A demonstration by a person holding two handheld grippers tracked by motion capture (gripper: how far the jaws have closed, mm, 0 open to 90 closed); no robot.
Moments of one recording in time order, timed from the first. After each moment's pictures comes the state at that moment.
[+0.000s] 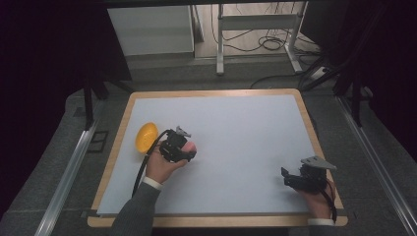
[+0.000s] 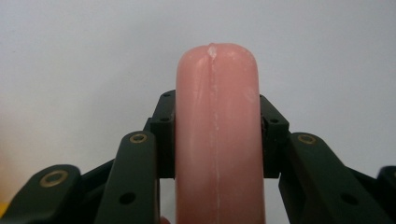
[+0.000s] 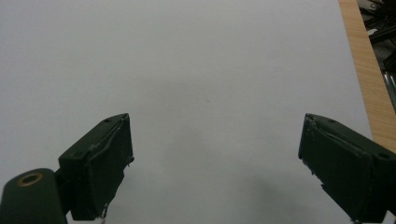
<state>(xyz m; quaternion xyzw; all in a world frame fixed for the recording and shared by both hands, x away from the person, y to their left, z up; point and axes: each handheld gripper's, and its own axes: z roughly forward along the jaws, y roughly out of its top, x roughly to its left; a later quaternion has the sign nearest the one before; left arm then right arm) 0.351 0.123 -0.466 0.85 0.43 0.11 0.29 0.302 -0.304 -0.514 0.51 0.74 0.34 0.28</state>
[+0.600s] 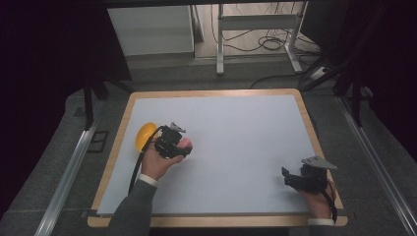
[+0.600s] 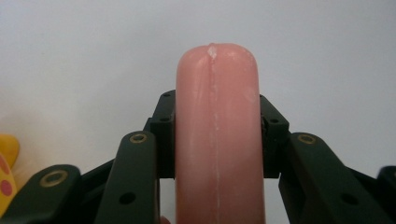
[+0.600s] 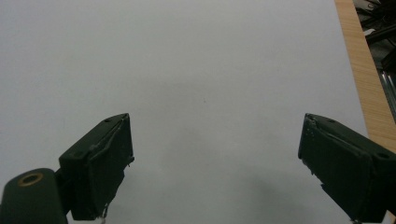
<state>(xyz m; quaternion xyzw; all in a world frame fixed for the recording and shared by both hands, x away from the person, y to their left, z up) 0.357 0.137 -0.459 0.84 0.44 0.11 0.30 0.302 -0.306 -0.514 0.51 0.74 0.34 0.29</state>
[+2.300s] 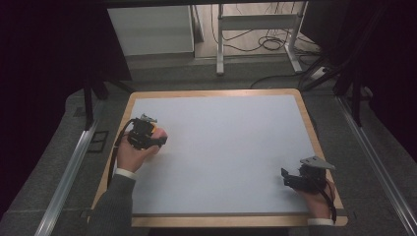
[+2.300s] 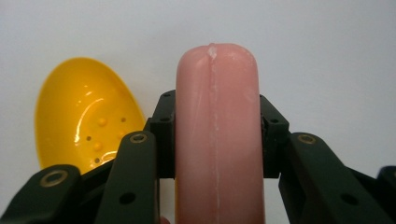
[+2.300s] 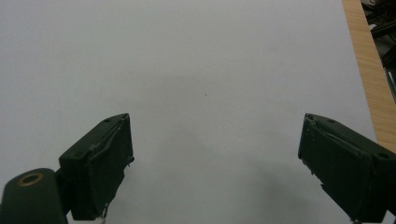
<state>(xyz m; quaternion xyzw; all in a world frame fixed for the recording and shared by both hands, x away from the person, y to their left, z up) 0.366 0.211 -0.447 0.80 0.50 0.15 0.30 0.303 -0.304 -0.518 0.51 0.74 0.33 0.28</state>
